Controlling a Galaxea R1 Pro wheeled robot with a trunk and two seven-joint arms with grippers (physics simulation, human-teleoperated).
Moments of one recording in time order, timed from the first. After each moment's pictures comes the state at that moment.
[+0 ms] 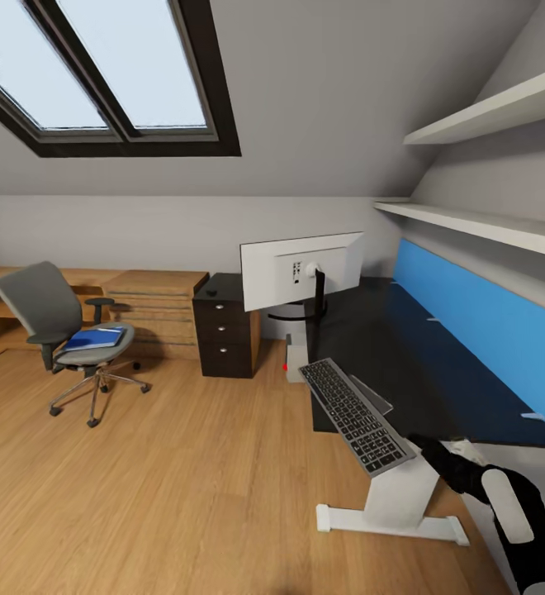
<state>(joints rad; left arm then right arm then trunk) -0.01 -0.08 0.06 -0.58 0.03 -0.33 0.16 -0.43 -0.19 -0.35 -1.01 -0.76 0.68 -0.06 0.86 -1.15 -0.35</state>
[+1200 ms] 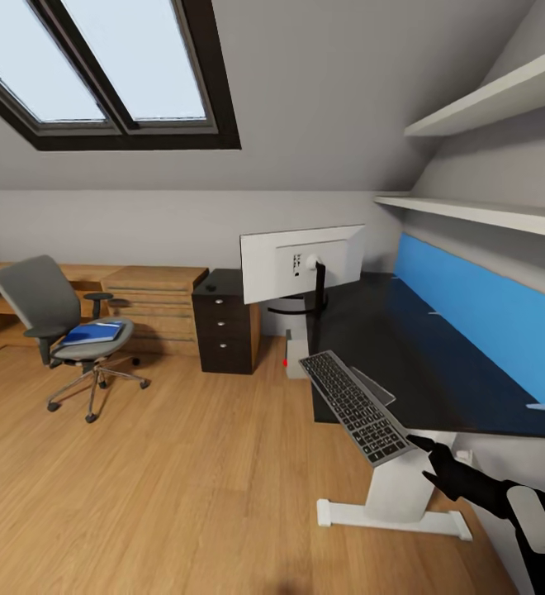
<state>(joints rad) -0.01 -0.09 0.06 -0.62 0.03 -0.33 0.16 -0.43 -0.22 -0.47 -0.91 -0.86 0.87 0.20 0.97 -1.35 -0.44</state>
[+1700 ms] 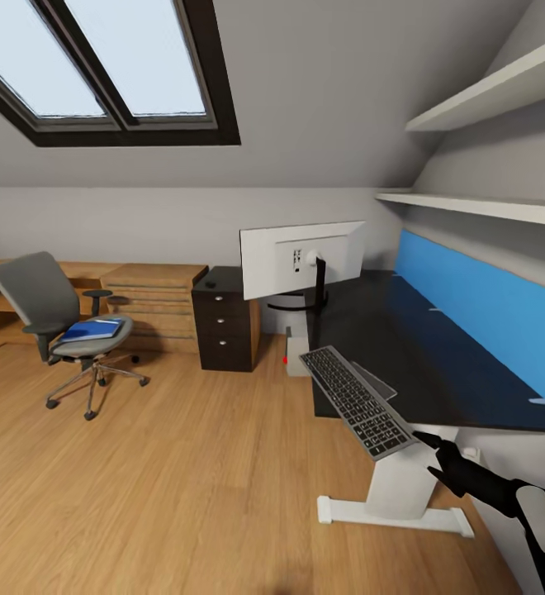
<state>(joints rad) -0.01 -0.09 0.06 -0.62 0.03 -0.32 0.16 -0.43 -0.24 -0.48 -0.91 -0.86 0.87 0.25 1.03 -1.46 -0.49</state>
